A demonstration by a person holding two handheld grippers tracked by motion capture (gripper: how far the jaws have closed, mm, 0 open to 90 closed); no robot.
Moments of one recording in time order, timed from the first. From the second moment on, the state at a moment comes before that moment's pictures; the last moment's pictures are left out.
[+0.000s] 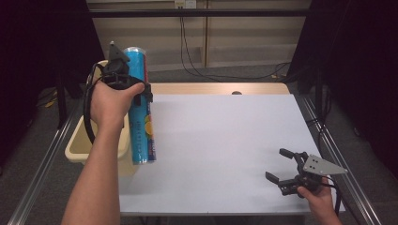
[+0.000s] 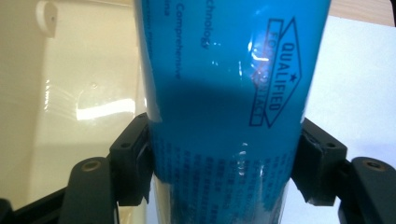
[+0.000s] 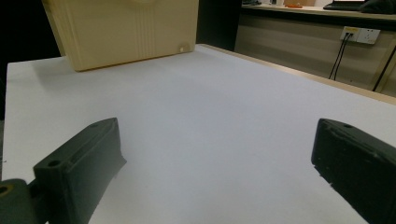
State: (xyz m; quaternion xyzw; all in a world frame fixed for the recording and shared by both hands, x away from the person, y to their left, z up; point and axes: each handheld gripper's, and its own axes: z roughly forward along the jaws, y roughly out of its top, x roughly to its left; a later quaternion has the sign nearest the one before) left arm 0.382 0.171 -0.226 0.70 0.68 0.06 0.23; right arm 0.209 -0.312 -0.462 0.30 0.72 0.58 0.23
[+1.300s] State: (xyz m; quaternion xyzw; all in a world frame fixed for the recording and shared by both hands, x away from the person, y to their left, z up) left arm 0.364 0.252 -0.229 0.68 0.71 0.08 0.17; right arm 0.212 -0.306 -0.463 0.30 0.72 0.58 0.23
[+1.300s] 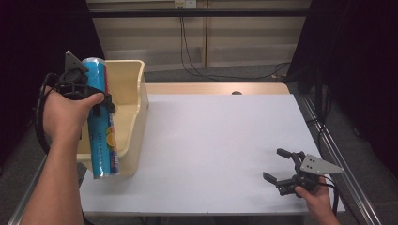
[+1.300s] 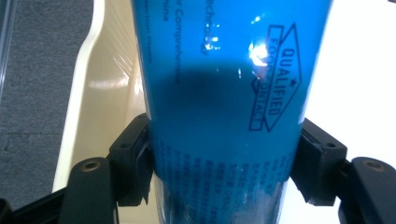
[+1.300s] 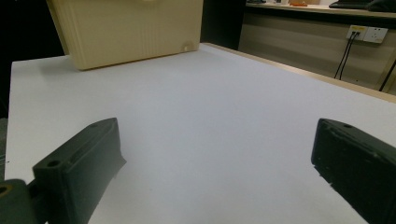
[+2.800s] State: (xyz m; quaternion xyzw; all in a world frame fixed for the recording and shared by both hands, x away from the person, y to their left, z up) left arm 0.381 0.237 -0.278 0.69 0.70 0.07 0.15; right arm 0.211 -0.311 -0.463 0.30 0.73 0.58 0.23
